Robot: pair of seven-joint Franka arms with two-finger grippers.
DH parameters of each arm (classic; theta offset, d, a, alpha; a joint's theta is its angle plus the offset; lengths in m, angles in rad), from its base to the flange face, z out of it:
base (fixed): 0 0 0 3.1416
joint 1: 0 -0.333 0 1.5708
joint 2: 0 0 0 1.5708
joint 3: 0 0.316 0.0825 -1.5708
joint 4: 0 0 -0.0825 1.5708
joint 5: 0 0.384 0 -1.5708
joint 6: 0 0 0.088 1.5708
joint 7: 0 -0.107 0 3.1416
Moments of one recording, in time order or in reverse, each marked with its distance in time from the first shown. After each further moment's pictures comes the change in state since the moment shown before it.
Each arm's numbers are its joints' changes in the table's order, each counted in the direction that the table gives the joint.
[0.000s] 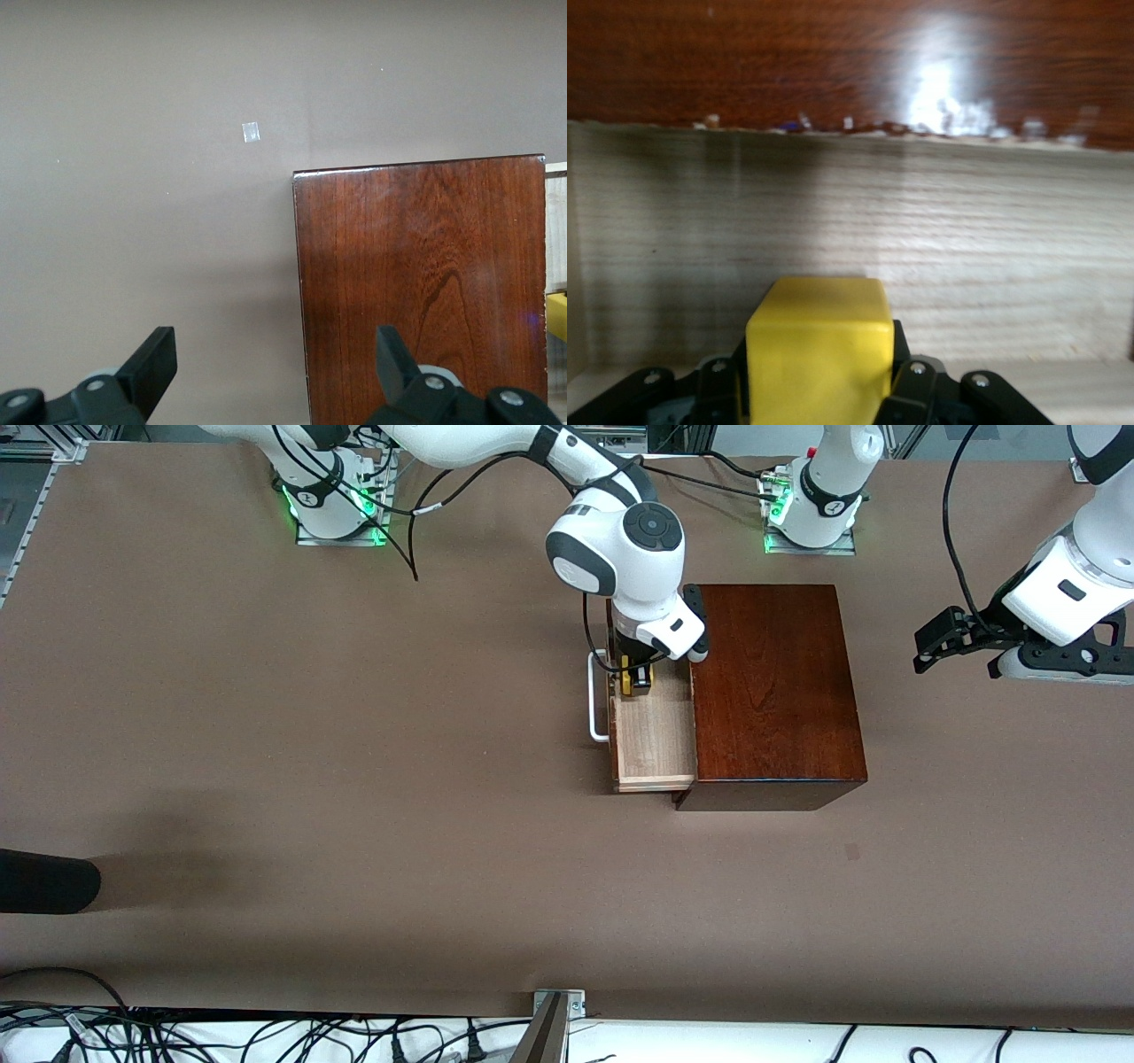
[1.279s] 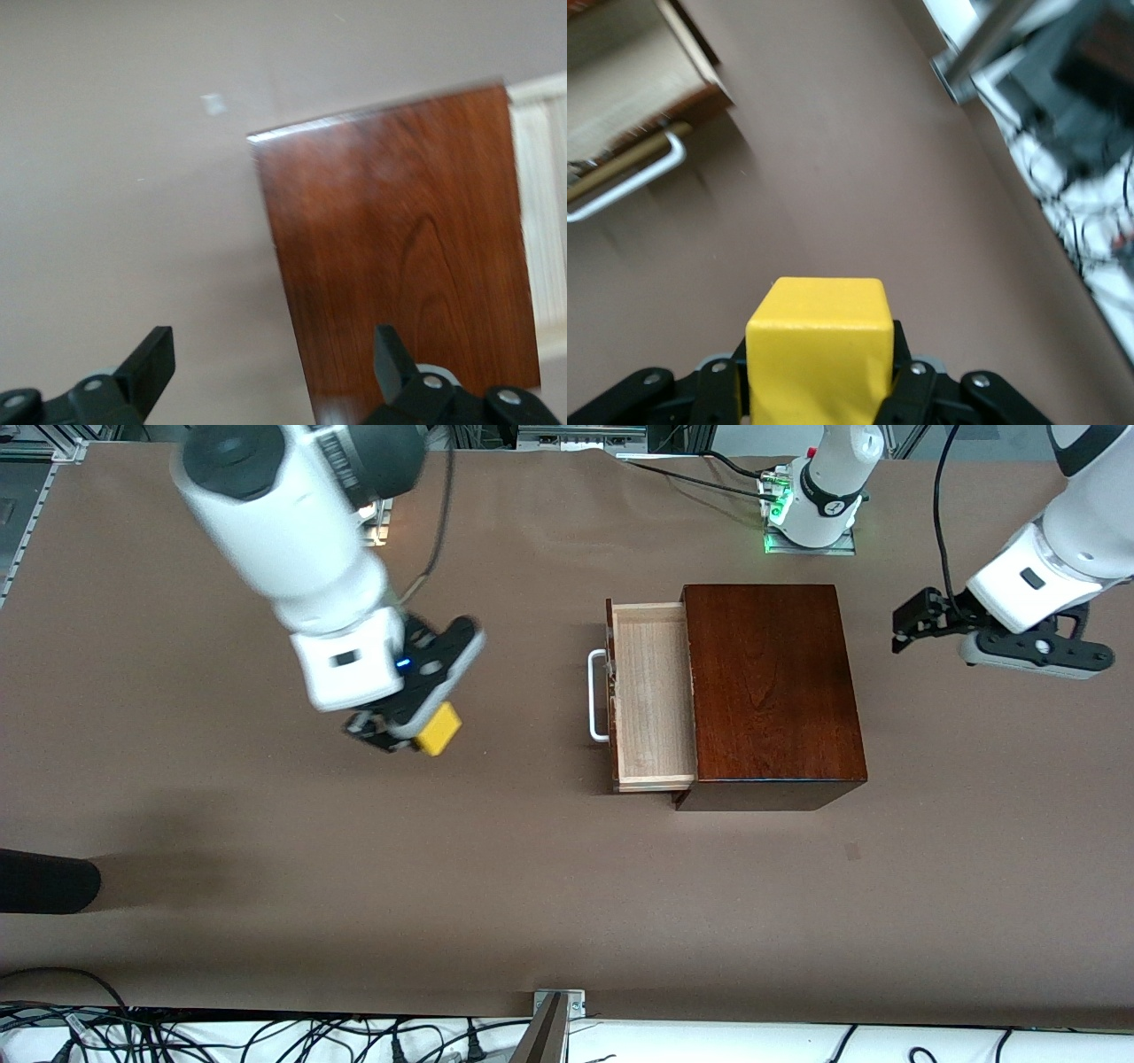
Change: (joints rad) left arm 0.009 -0.003 -0.048 -0.014 -0.026 0.119 -0.201; right arm 0.503 -0.382 -0.041 0.011 0.182 0.272 -0.054
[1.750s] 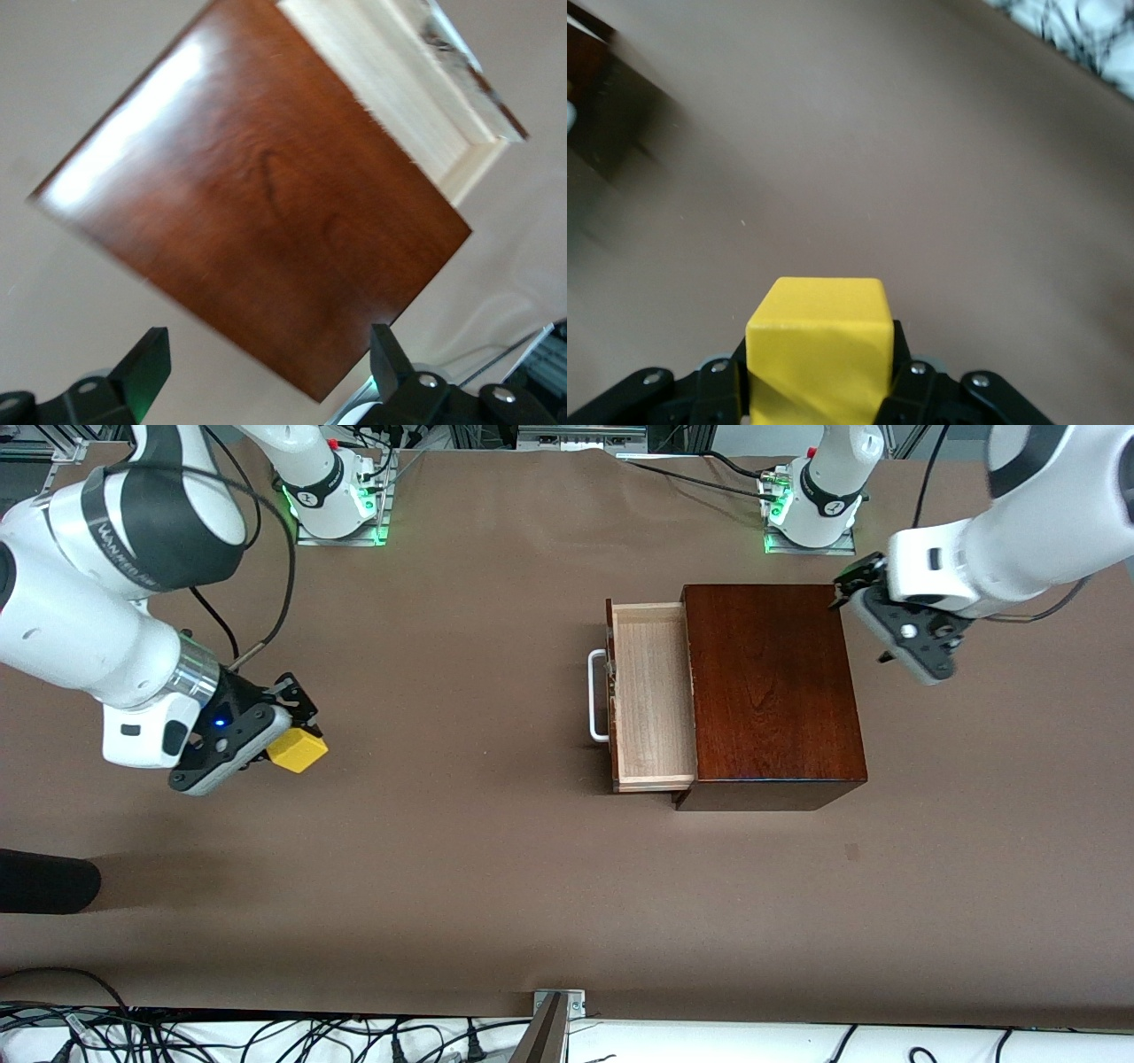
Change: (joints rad) left arm 0.034 0.082 -0.079 -0.015 -0.115 0.066 -0.441; right arm 0.251 -0.167 -0.023 0.411 0.156 -0.101 -0.080
